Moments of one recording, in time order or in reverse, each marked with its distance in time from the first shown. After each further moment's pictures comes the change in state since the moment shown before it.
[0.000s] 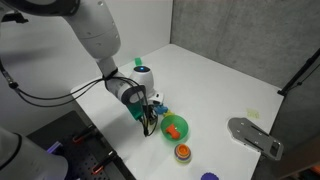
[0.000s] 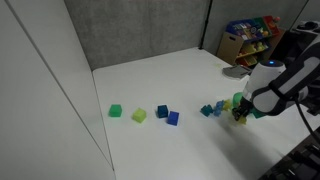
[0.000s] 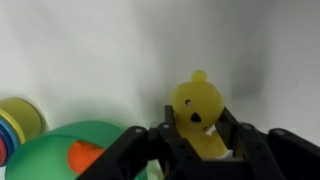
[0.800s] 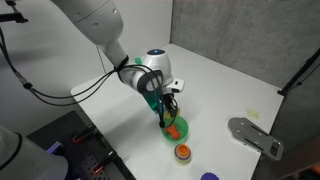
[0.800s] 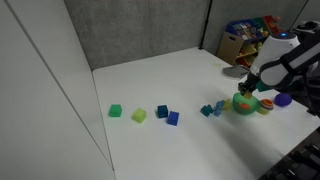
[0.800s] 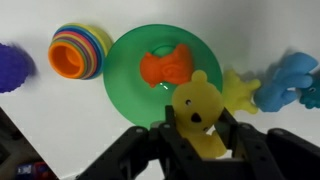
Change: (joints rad) arm 0.041 -0.110 -0.190 0.099 -0.120 -0.086 0.100
